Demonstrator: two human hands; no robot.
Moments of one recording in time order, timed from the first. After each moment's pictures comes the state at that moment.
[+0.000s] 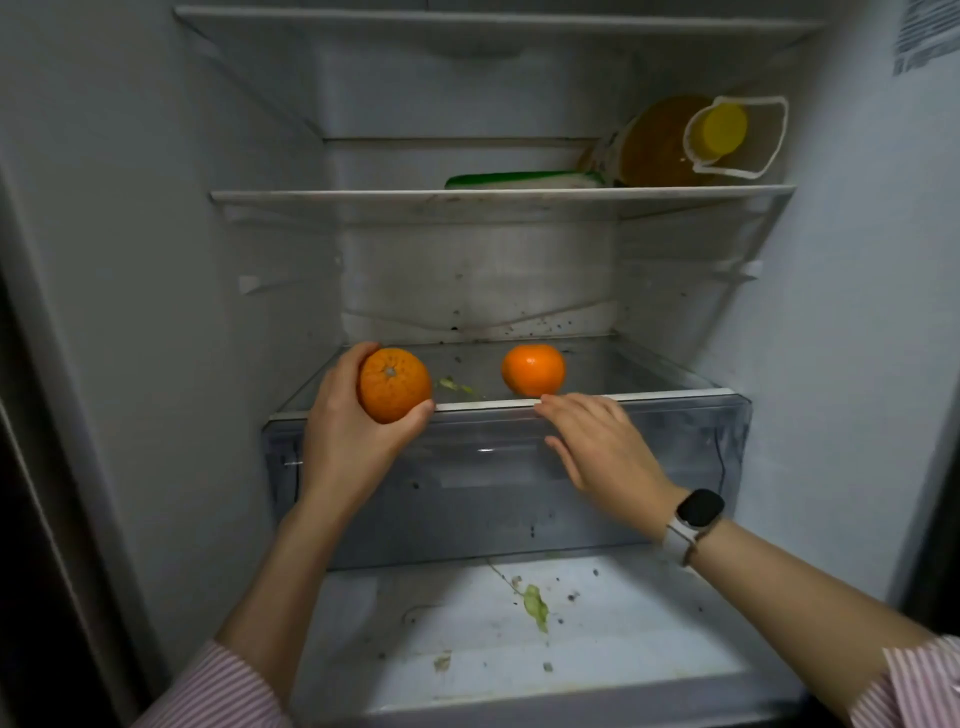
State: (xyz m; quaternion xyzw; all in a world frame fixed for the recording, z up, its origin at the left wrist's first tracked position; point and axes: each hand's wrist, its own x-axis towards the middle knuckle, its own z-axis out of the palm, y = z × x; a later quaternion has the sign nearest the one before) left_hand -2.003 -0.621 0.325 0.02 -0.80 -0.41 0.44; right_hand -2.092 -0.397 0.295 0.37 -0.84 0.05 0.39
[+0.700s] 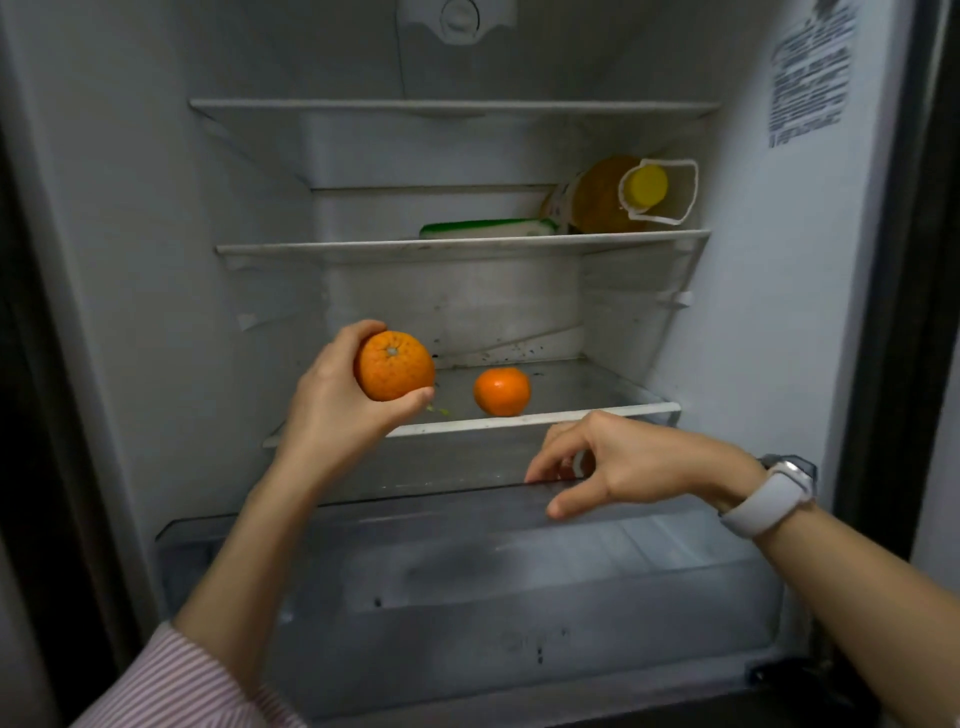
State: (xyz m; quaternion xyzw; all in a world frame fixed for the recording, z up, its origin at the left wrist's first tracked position) left_hand -1.963 -0.598 0.379 -0.05 -0.83 -0.35 0.43; right_hand -2.005 -0.355 0.374 0.45 -0.86 0.23 -0.01
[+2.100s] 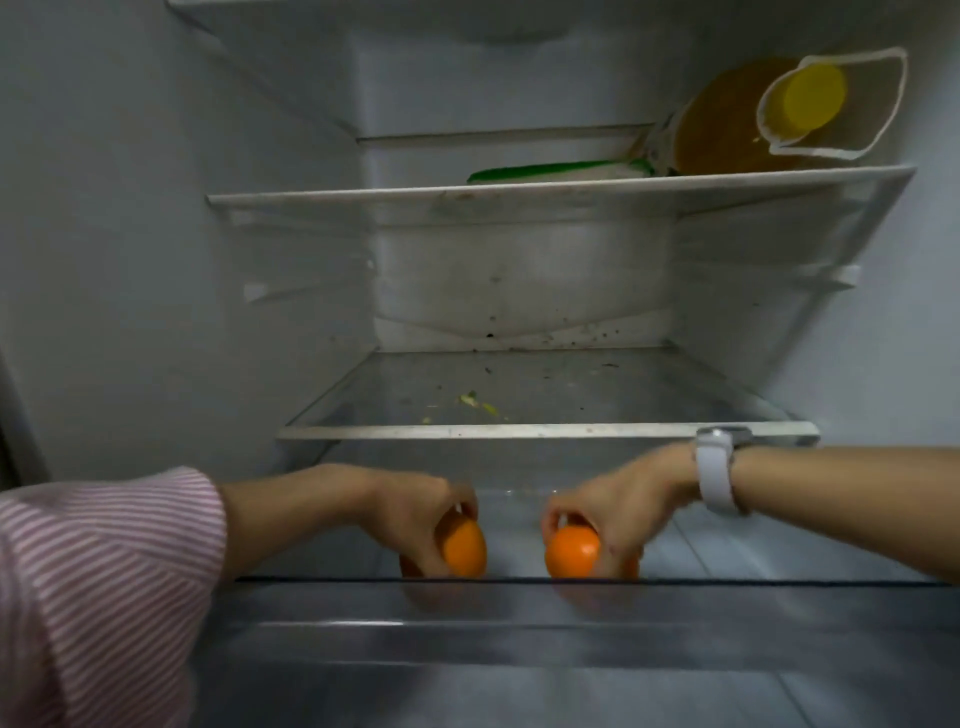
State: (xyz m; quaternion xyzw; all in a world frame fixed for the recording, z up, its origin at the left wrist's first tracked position) left_hand -2.053 -0.618 0.327 -0.10 -0.98 -0.01 -0.16; right_hand -2.109 -0.415 0.342 0.39 -0.87 0.00 -0.29
